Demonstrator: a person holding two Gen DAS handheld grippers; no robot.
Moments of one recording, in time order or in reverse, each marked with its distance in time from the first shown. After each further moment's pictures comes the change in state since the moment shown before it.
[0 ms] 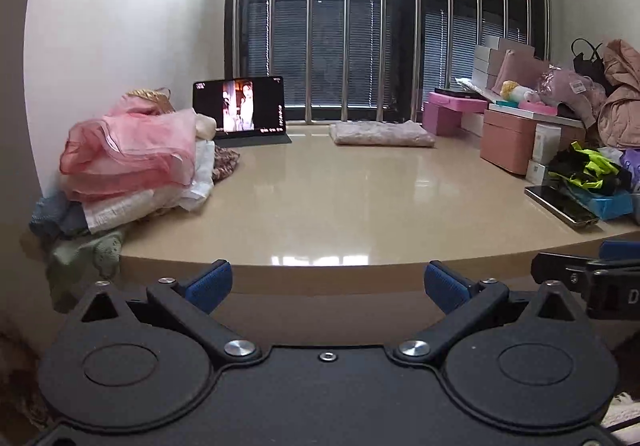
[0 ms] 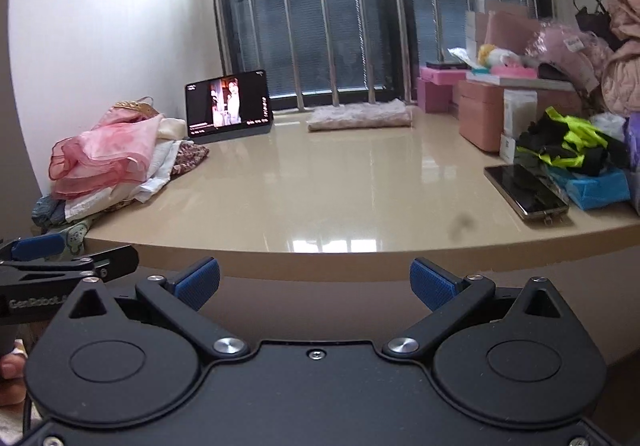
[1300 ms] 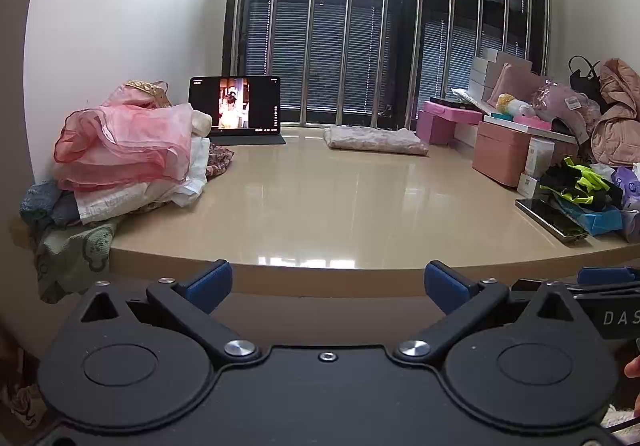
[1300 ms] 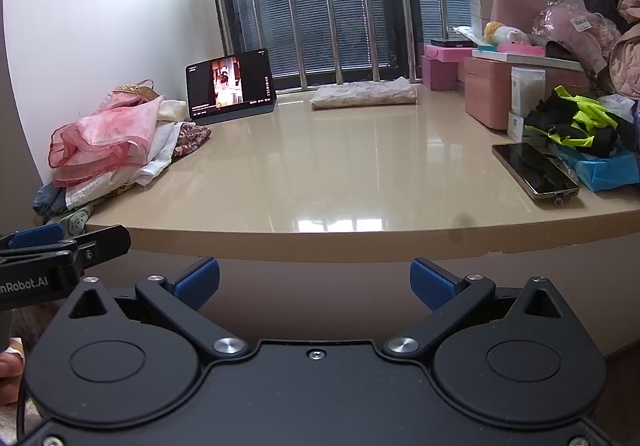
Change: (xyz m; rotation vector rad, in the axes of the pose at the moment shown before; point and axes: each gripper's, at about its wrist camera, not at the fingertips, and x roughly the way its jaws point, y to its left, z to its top) left arm -0.005 0.006 -0.001 -0.044 -0.014 -0.027; right arm 0.010 -0.001 -0.002 0.006 0.063 0.021
